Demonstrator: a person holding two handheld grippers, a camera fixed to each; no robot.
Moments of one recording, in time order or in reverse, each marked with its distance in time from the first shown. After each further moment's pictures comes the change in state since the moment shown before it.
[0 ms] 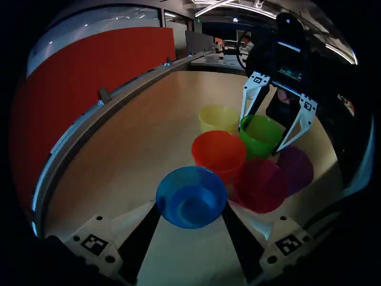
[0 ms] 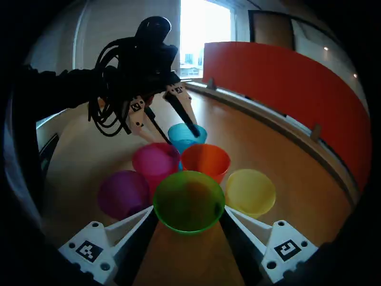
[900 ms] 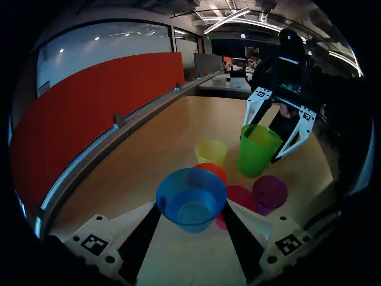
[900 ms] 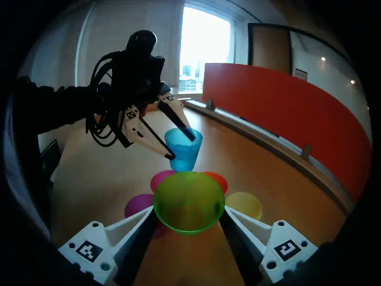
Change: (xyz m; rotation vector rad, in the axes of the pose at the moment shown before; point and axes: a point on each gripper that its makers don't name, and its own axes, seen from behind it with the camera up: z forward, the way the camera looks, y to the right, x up) left arm 0.045 0.019 -0.067 0.093 0.147 -0.024; right arm 0.052 -0.020 -0.045 -0.037 0.105 -0.024
